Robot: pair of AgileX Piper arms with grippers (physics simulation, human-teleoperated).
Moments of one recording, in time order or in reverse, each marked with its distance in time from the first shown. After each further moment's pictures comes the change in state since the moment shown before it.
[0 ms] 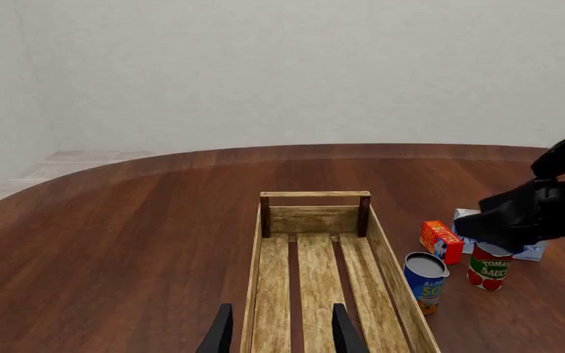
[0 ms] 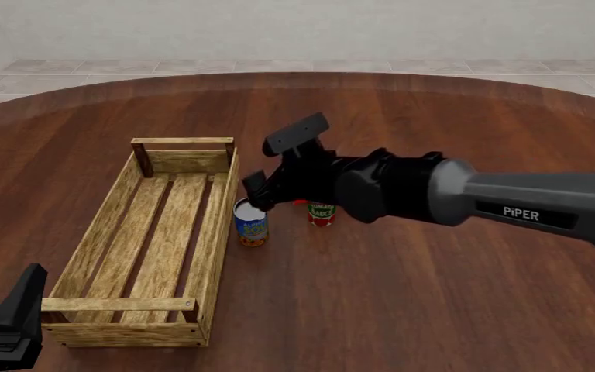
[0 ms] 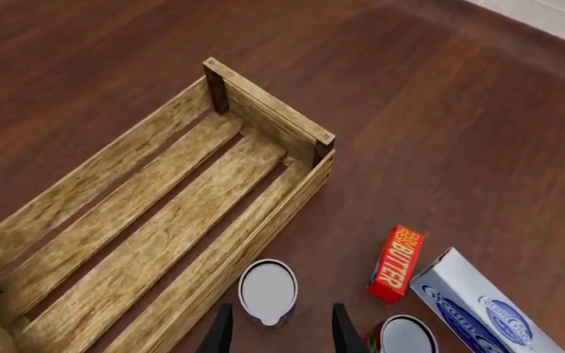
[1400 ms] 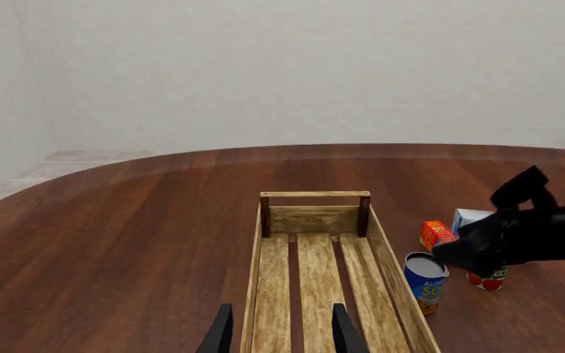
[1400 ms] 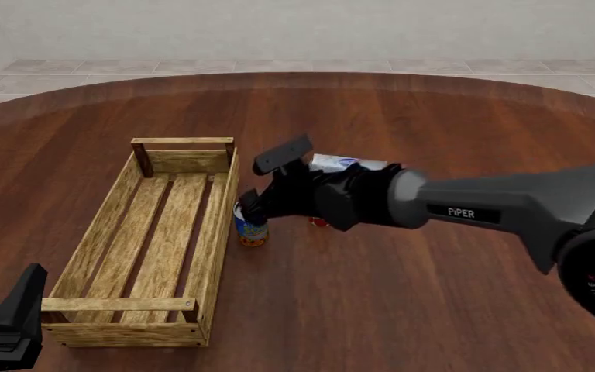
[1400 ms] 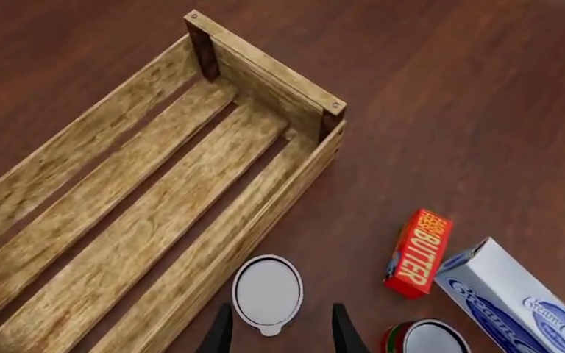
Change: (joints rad) left arm 0.000 0.000 0.000 0.000 0.000; right arm 0.002 0.147 -0.068 0.013 0.025
